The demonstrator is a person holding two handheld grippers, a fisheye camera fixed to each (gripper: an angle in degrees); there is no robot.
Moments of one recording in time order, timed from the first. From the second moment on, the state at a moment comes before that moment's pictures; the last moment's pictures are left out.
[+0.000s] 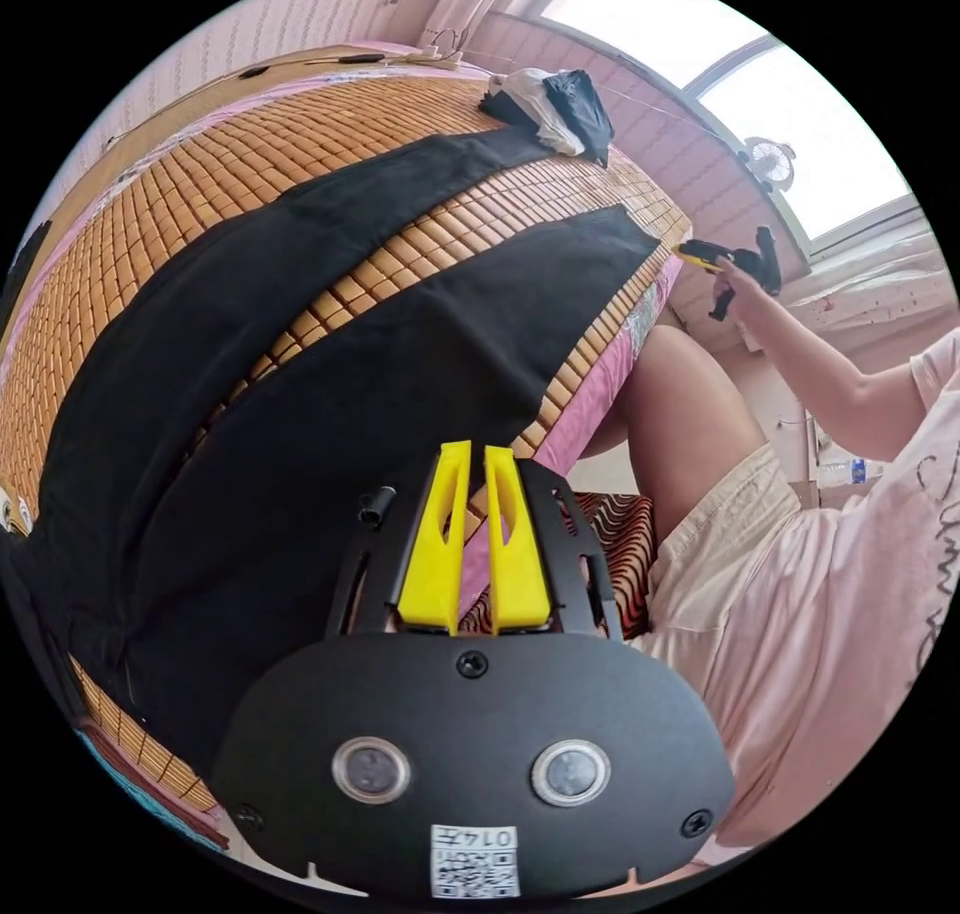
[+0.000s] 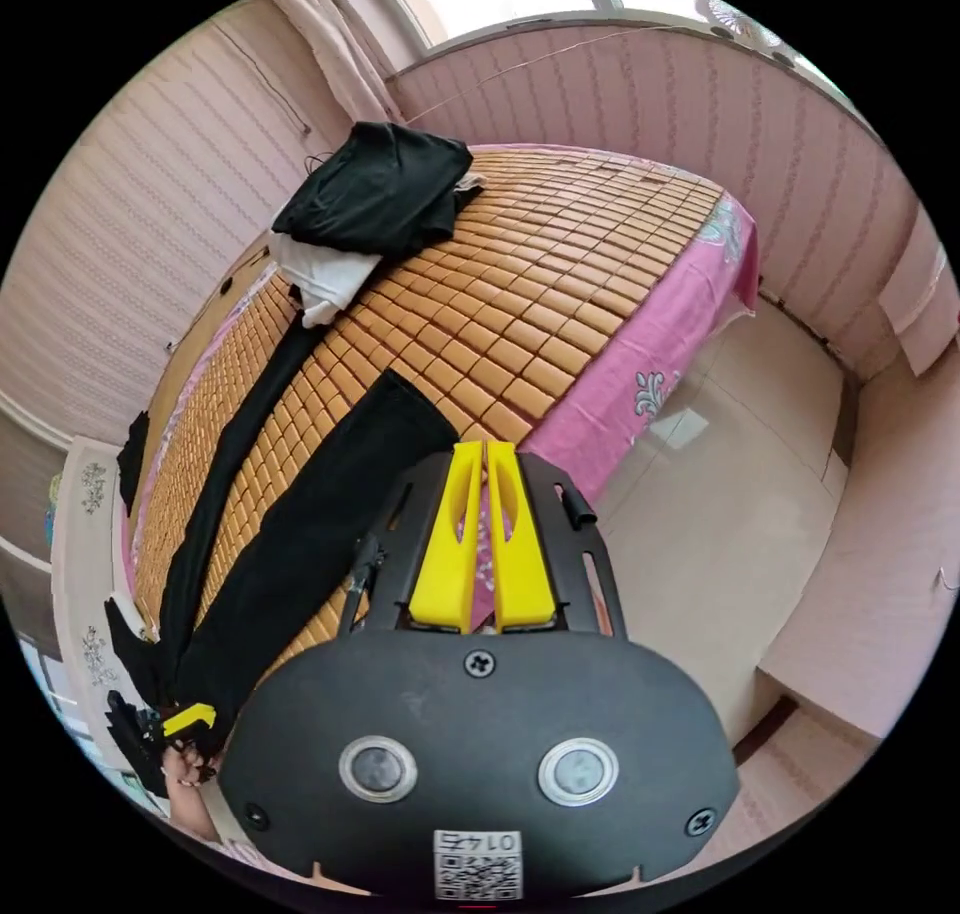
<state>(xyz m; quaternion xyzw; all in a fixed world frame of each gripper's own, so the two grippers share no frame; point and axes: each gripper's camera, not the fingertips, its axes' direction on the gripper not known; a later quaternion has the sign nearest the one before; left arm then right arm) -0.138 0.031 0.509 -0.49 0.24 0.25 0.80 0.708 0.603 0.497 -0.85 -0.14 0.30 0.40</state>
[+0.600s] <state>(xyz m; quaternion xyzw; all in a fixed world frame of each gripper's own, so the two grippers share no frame) -0.153 0.034 0.541 -0.47 0.10 0.29 0.83 0.468 0.495 0.552 -0.76 -0.45 0.07 0.46</state>
